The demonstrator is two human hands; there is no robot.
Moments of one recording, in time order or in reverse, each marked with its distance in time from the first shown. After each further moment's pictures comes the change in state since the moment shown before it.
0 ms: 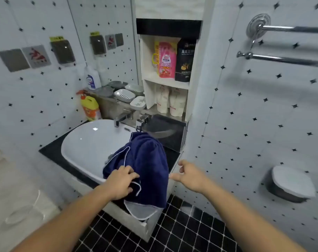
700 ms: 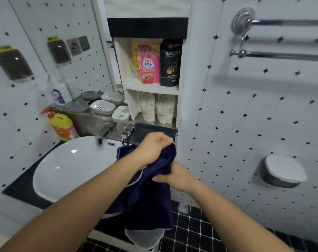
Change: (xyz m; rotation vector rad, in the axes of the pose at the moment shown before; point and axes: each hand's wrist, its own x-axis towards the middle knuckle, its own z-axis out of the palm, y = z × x) left_hand 0.099 0.055 -0.159 -1.197 0.203 0.163; right_hand 0.062 -0.054 0.014 0.337 0.081 -0.075
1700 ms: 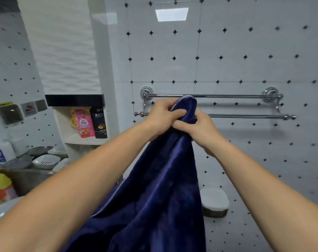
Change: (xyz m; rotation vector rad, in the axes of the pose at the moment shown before) left_hand -0.015 0.329 0.188 -0.076 -0.076 0.594; right_hand -0.199 -0.102 -0.332 0.140 0.648 -0.454
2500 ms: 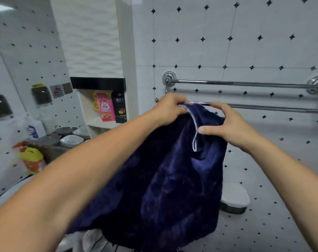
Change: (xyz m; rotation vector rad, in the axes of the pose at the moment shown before) left_hand 0.019 -0.056 -0.039 0.428 -0.032 0.014; right_hand 0.014 0.036 -0.020 -0.251 -0.143 0.039
